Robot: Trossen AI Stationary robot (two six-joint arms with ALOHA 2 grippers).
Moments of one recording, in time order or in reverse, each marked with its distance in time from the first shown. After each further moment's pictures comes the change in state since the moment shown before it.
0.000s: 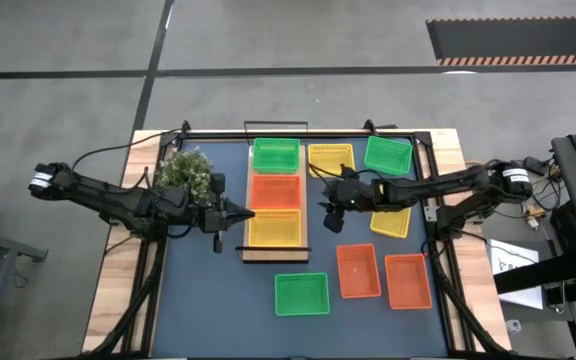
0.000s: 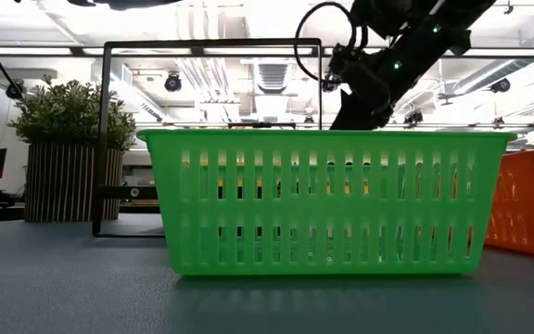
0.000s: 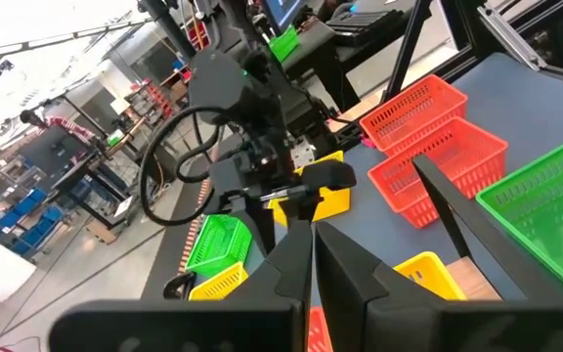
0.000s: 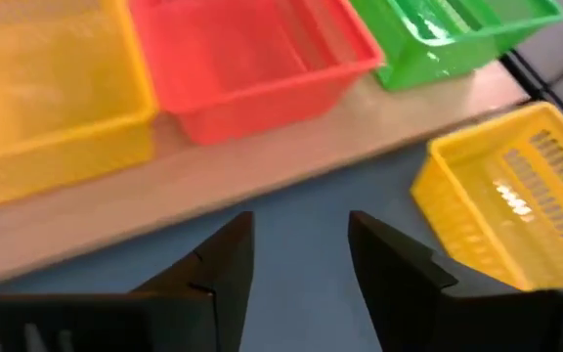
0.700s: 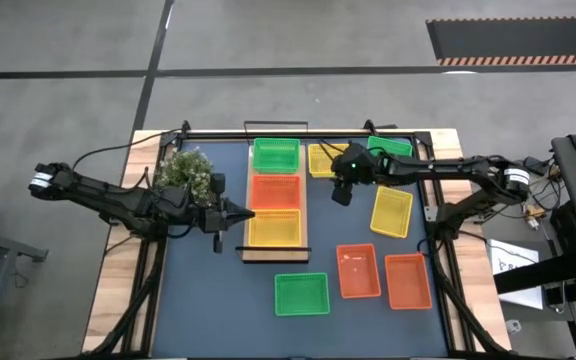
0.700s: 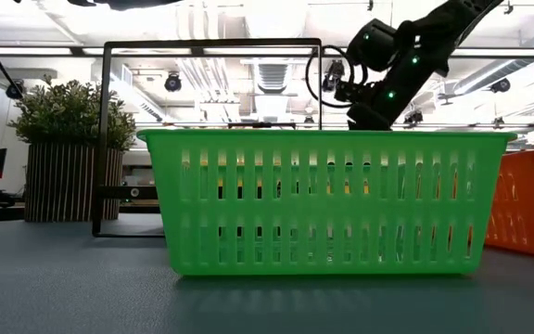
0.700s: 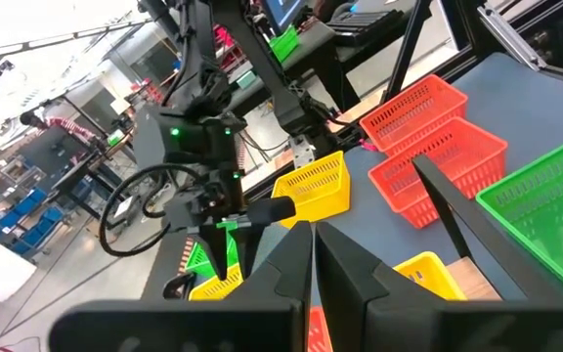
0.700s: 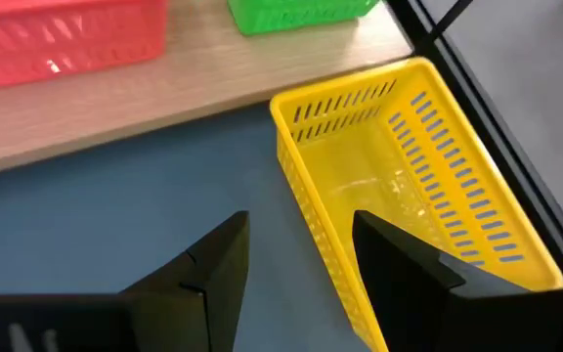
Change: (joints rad) left arm 0.000 0.002 -0.001 0.003 0.000 0.000; right arm -0.305 0.007 0.006 -0.063 -0.141 -0.261
